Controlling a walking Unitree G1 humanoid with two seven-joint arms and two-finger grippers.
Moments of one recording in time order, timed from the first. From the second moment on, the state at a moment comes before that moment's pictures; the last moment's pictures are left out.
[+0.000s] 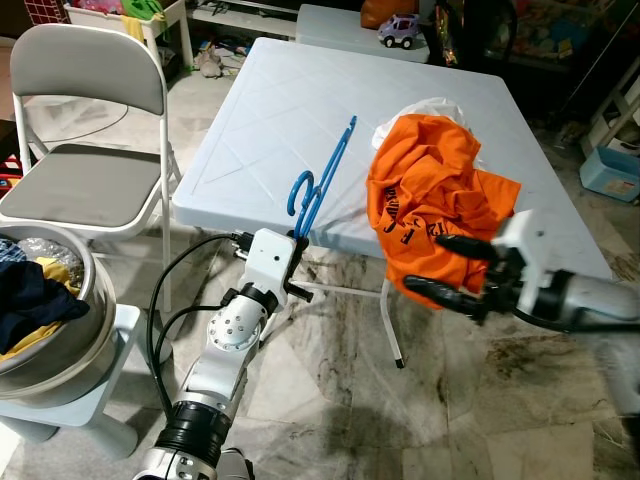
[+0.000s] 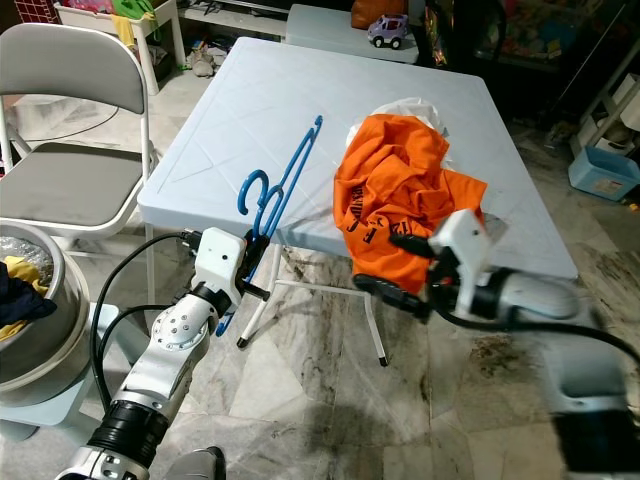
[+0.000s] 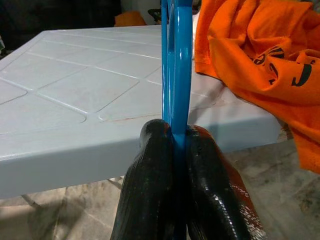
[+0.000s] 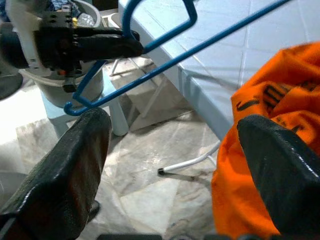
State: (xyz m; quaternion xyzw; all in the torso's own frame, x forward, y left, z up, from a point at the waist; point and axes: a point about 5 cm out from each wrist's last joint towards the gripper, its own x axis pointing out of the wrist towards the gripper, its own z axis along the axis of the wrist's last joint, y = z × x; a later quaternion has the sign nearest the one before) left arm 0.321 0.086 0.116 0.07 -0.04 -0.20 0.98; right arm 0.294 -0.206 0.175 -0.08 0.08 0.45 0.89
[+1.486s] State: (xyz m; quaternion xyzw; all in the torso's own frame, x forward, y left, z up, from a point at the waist) left arm 0.307 0.113 0.127 0.10 -0.05 -0.18 0.98; right arm 0.348 -0.187 0.094 -0.03 0.14 0.10 0.98
